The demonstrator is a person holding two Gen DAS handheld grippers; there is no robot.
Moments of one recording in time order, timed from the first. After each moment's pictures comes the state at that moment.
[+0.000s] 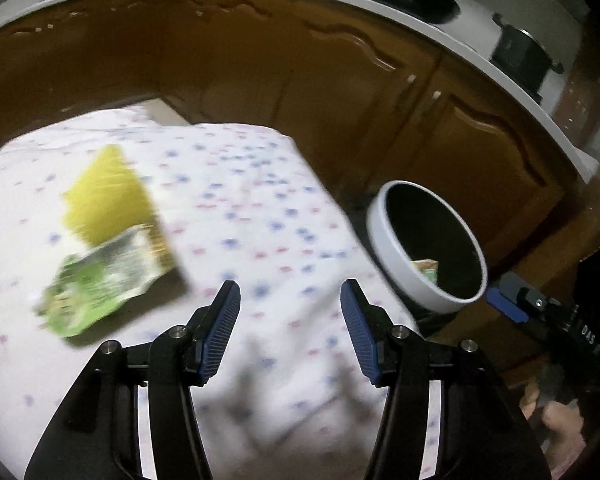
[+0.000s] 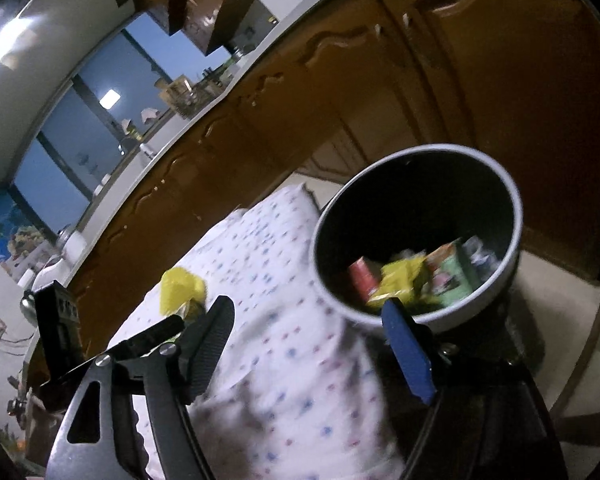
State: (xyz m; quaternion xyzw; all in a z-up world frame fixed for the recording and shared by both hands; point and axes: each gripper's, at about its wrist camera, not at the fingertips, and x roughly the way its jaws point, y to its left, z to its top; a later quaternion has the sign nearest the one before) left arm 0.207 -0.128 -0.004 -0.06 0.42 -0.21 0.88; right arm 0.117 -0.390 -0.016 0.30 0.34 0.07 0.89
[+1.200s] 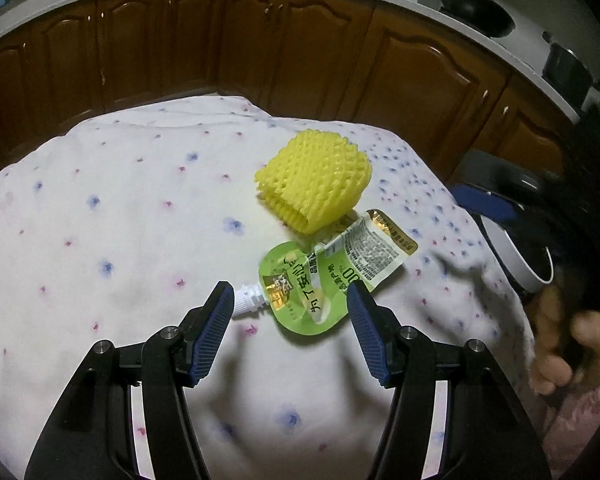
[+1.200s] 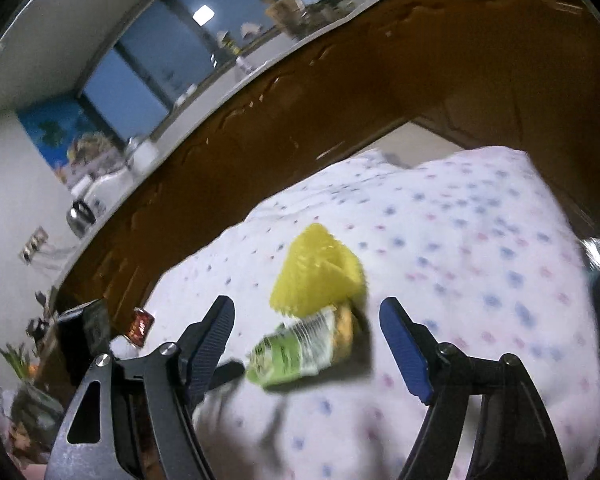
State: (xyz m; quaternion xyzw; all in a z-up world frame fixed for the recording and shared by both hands) left arm 0.238 0.014 -0.029 -0.04 0.43 -0.16 0.89; right arm 0.275 -0.184 -0.007 0.20 0.39 0.27 0.86
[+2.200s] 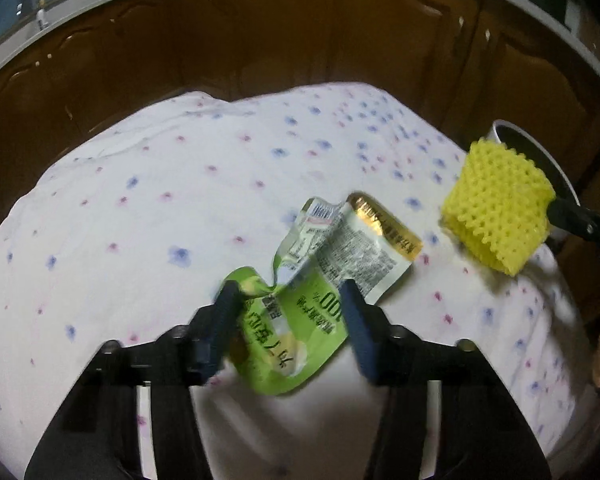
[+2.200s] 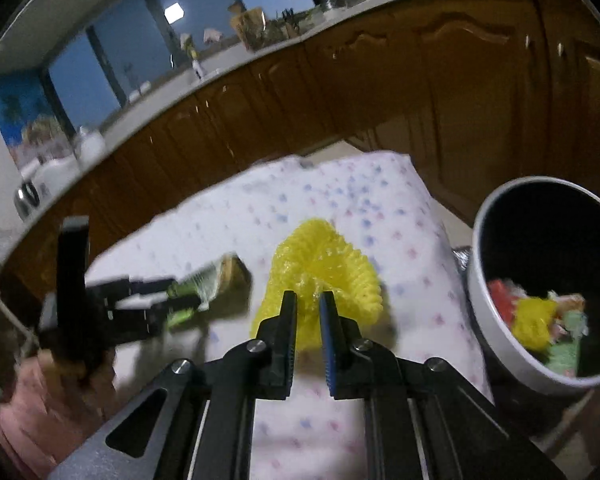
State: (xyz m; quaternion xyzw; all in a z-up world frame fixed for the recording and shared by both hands) left arm 0.267 -0.049 -0.049 0.09 0.45 -0.18 0.87; right arm 0.178 -0.277 -0.014 0.13 0.38 0.15 0.90
